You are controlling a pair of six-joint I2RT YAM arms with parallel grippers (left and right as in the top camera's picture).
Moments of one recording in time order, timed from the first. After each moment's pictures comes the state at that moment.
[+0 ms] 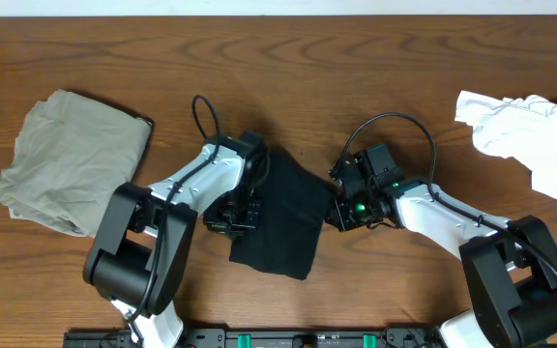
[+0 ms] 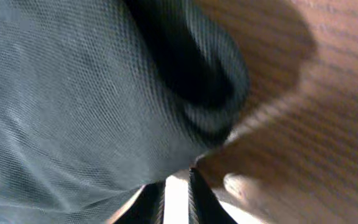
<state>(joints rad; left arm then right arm) -0.43 1.86 1.11 -1.11 0.09 -0.29 0.42 1.69 0.76 -0.36 -0.47 0.18</state>
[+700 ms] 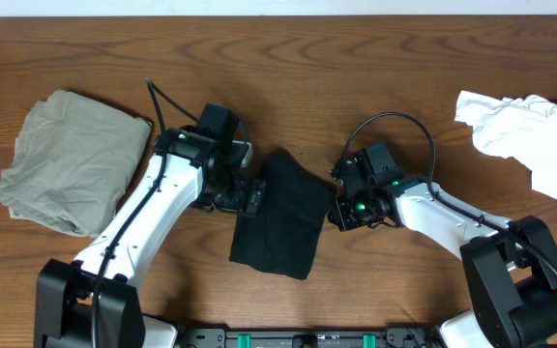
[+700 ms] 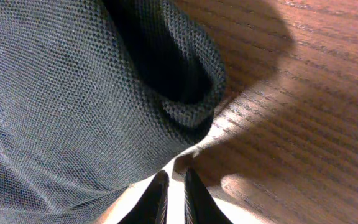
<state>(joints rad) -0.34 1.57 1.14 -1.06 0.23 -0.09 0.42 1.69 0.77 -0.39 -0.43 0.18</state>
